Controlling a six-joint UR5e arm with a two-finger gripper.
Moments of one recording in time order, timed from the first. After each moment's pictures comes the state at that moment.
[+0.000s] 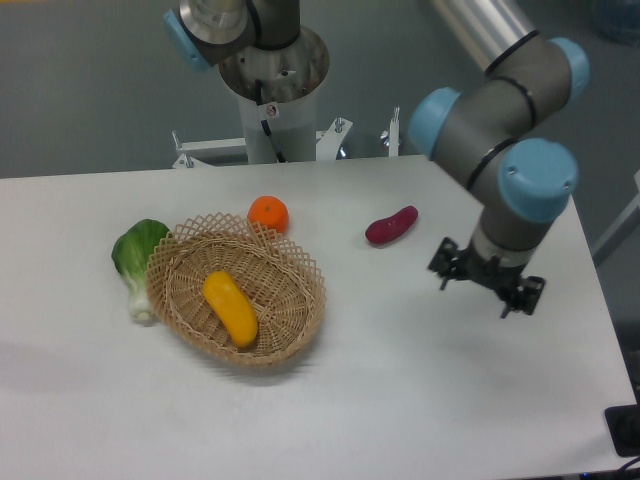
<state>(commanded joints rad) 2.55 -2.04 -1.42 -1.22 1.49 0.90</state>
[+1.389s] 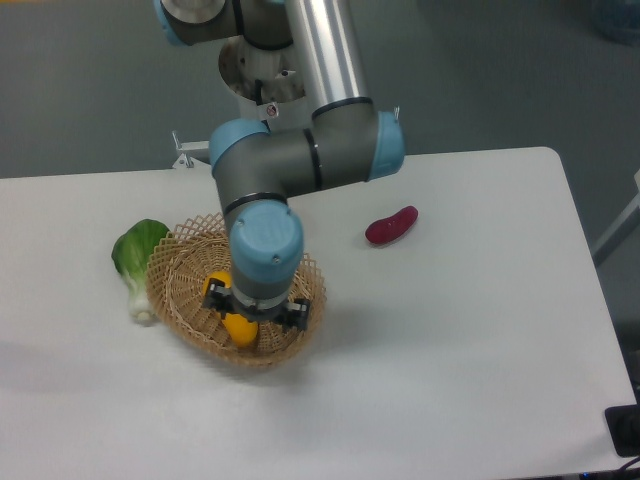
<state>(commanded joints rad) 2.18 -2.03 -1.60 -1.24 1.47 0.38</state>
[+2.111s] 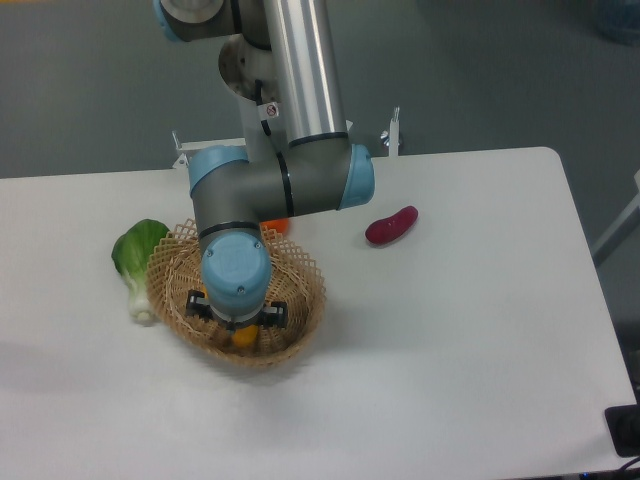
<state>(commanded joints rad) 2.15 -2.09 -1.59 -1.23 1.49 0.27</state>
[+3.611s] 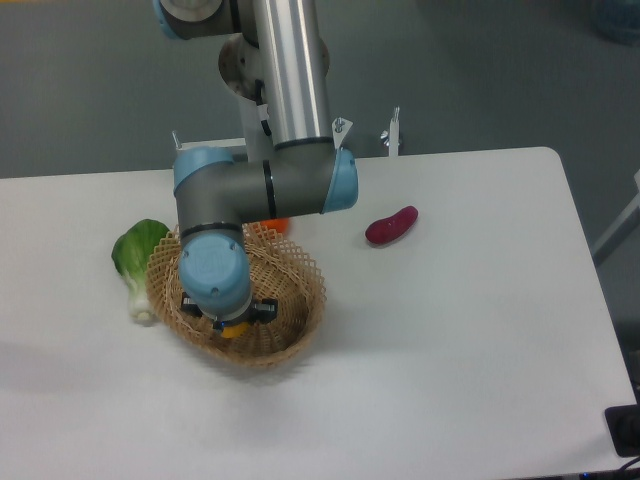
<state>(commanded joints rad) 2.14 -2.02 -1.59 -1.24 1.59 0.29</state>
